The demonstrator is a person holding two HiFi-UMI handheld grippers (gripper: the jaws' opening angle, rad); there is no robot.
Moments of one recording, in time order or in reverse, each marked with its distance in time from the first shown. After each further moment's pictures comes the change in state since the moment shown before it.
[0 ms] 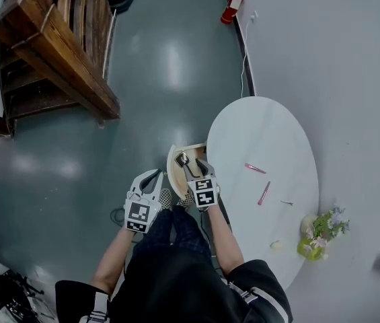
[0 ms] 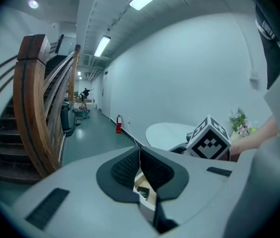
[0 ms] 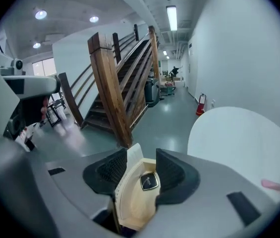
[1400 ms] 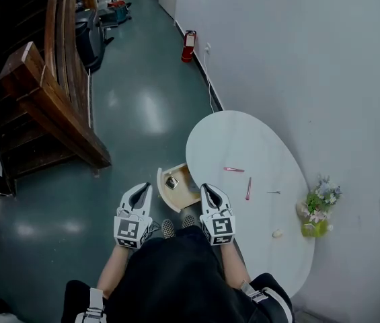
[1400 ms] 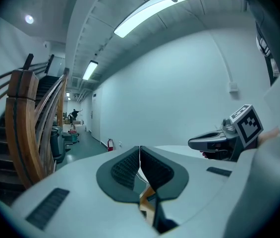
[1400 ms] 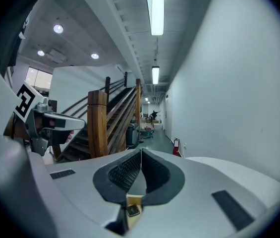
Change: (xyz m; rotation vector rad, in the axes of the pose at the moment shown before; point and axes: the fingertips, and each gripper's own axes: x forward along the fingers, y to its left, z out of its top) left arm -0.095 -0.049 0.111 0.130 -0.233 -0.089; right arm -0.262 0.017 0.081 0.007 -0.523 -0.266
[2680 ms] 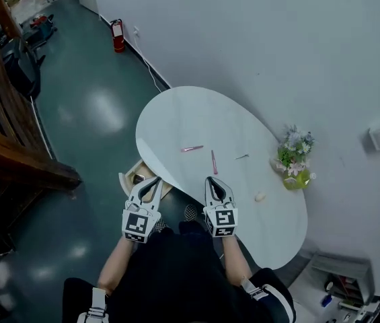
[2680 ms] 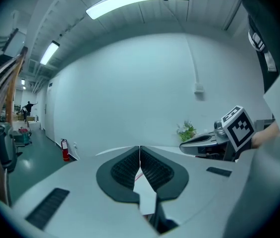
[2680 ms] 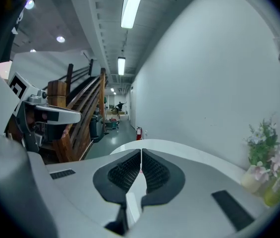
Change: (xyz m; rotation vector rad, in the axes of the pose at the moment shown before) left arm 0.109 -0.156 0.006 0.080 0.032 -0.478; right arm -0.095 -0.134 -0.059 0.123 0.111 -0.428
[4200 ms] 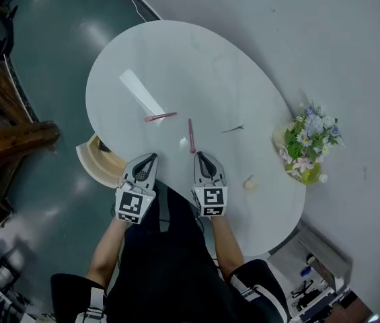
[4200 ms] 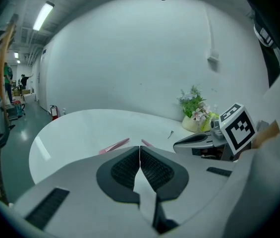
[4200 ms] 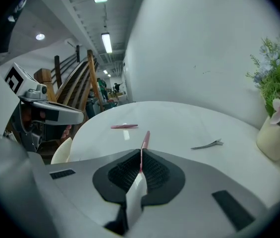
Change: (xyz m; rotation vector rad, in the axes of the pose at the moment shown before) left arm 0.189 -0.063 -0.150 -0.118 0.303 -0.067; right arm 0.090 -0.129 -0.176 0.113 0.279 0.044
